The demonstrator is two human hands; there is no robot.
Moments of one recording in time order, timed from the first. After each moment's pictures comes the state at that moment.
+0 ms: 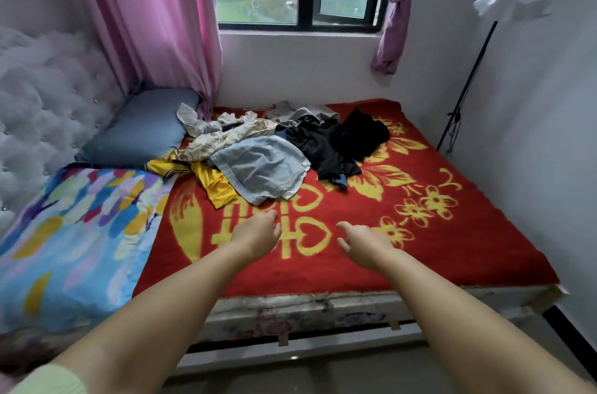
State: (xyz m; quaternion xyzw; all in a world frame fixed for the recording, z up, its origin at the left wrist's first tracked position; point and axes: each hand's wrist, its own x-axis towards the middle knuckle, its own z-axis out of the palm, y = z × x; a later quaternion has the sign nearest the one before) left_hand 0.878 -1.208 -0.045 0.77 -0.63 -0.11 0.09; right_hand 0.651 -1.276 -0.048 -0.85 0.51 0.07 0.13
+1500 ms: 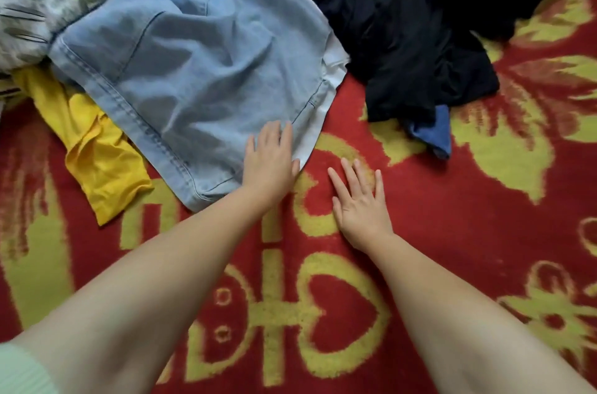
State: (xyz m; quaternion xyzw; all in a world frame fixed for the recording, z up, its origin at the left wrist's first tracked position) left_hand 1.021 -1.747 -0.420 0.78 -0.61 -0.11 -0.04; right_hand 0.825 -1.749 -0.476 -0.87 0.45 0.11 0.15
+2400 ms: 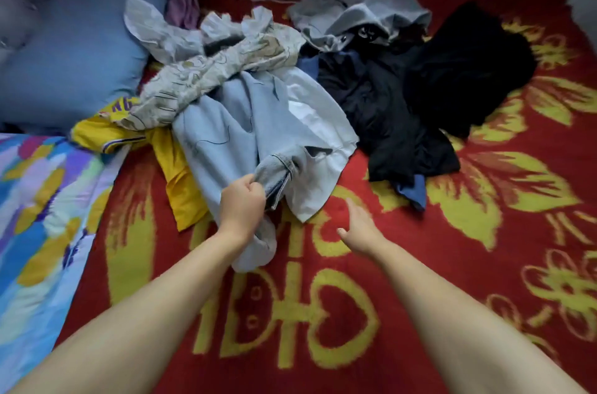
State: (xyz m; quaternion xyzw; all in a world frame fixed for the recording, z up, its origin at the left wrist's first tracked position) left_hand 1.042 -1.653 -0.234 0.85 -0.33 -0.19 0.37; right_hand 0.849 -1.751 -0.344 -0.76 0.51 0.10 0.40
